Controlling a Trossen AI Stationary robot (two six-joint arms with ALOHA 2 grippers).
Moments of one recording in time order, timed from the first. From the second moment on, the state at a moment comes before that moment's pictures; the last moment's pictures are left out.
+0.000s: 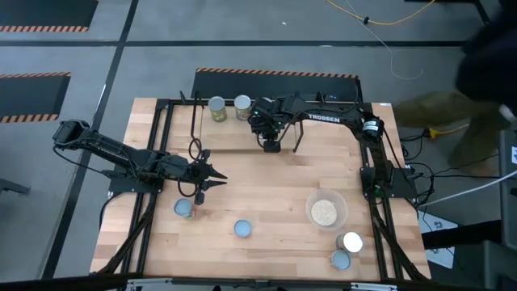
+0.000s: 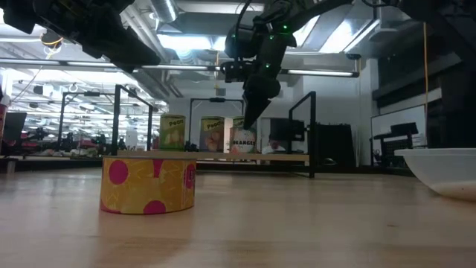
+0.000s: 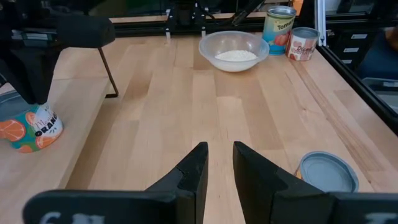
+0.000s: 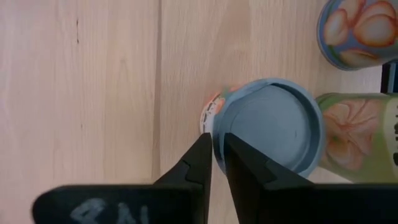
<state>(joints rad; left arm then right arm) -0.24 0.91 0.42 0.14 -0.22 -0.08 -0.33 2.09 1.81 -0.93 -0.01 -0.40</state>
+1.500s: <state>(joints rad) -0.57 0.99 0.95 -0.88 0.14 -1.66 0.04 1.94 1.81 -1.00 -0.11 -0.40</state>
